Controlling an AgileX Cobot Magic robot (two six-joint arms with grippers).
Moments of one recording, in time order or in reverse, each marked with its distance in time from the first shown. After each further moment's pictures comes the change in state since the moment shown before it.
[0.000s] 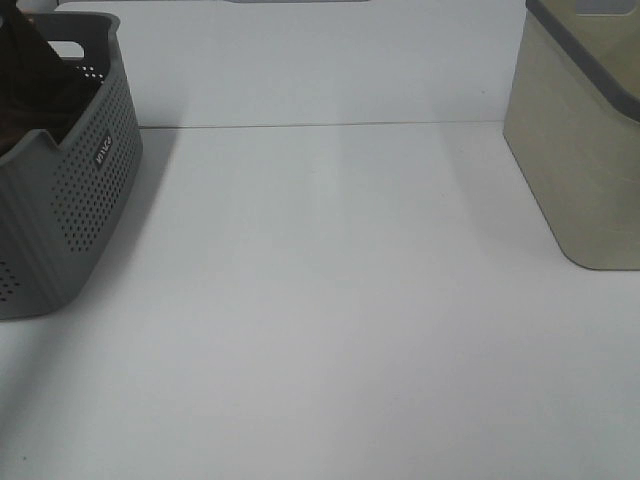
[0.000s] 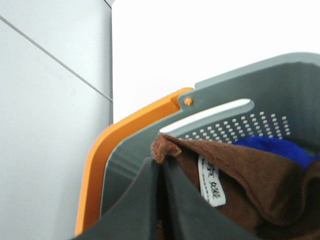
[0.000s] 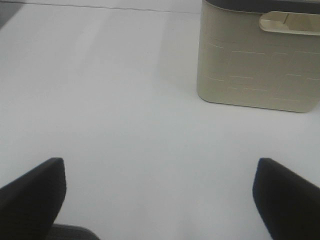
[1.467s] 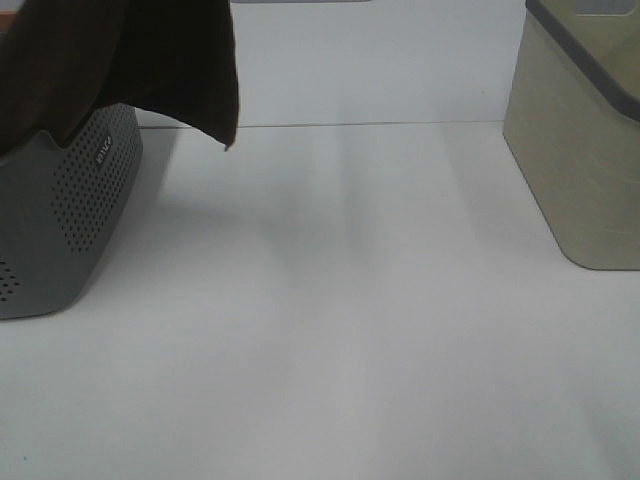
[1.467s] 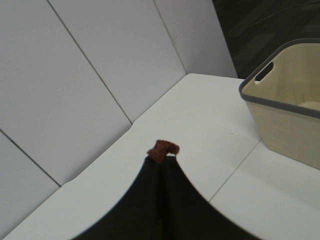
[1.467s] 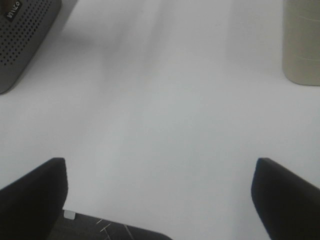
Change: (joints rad) left arm -0.637 -0.418 0.000 -0.282 -0.008 0.253; right arm 0.000 0.427 -0.011 0.303 -0.149 -0.106
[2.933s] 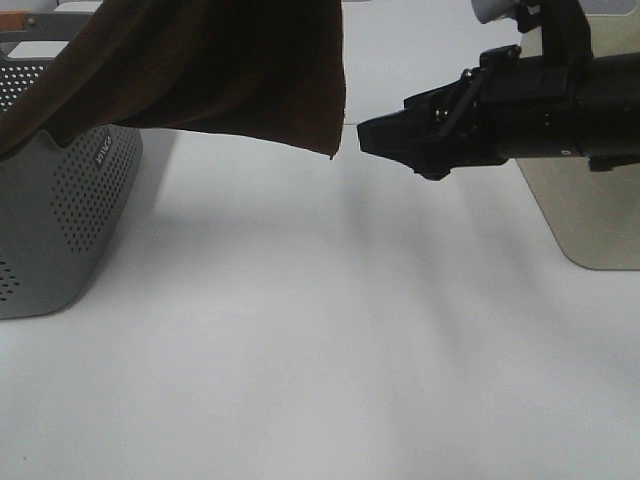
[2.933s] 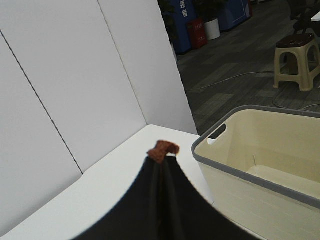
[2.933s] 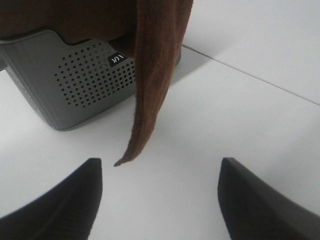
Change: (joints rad) left arm -0.068 0.120 0.000 -0.157 -0.271 -0.003; right arm 0.381 1.023 -0.208 1.279 -0.463 -1.672
